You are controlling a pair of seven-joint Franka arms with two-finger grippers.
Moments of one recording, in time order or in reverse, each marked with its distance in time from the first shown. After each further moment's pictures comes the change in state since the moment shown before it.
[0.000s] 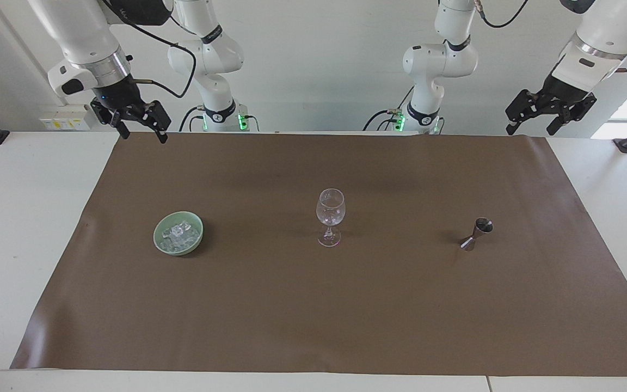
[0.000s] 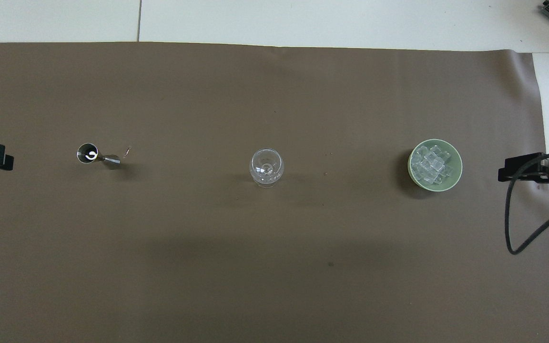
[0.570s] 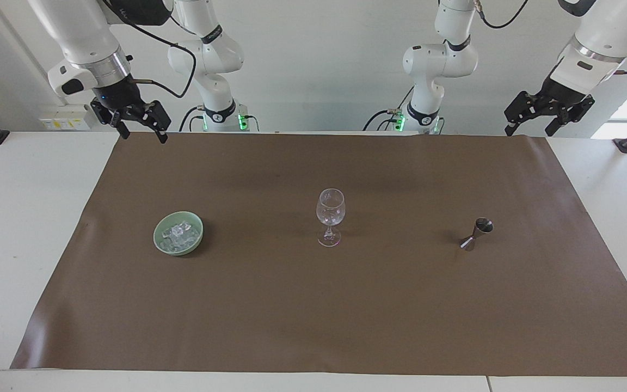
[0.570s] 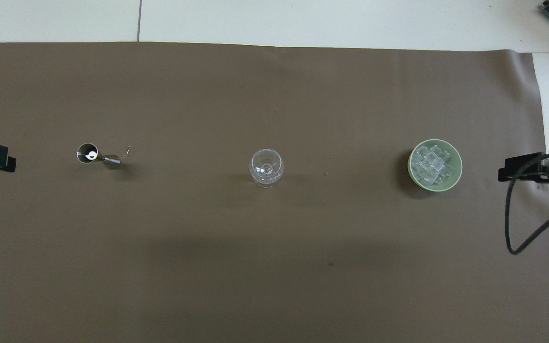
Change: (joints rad) left arm 0.000 0.000 0.000 -0.013 0.000 -0.002 0.000; right arm 0.000 0.000 0.000 0.000 0.000 0.000 0.000
